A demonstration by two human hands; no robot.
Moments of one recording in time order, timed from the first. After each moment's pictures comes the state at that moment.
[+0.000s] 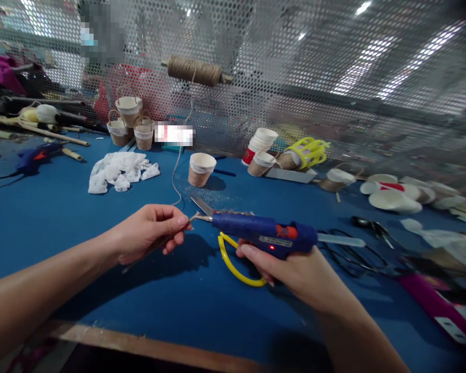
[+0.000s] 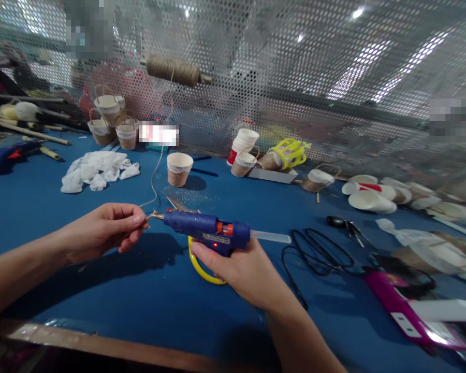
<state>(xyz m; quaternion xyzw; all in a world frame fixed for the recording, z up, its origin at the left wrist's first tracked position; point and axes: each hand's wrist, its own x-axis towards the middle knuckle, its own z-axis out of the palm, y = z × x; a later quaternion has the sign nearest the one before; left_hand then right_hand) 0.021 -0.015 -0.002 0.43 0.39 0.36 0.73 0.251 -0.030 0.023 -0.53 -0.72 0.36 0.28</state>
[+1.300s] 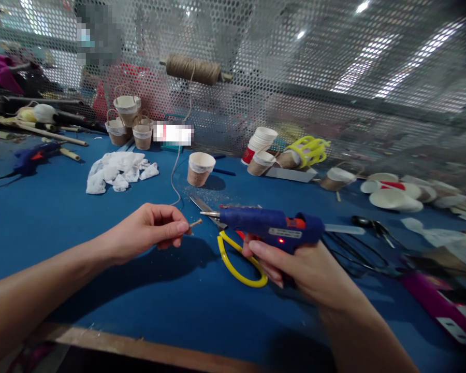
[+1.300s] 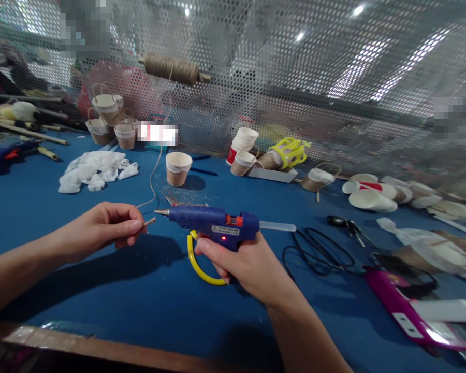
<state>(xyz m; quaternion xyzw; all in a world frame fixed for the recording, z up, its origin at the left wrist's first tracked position) 0.016 -0.015 0.000 0.58 0.42 0.33 0.62 0.256 -0.027 0.026 -0.52 -0.66 0.47 0.27</state>
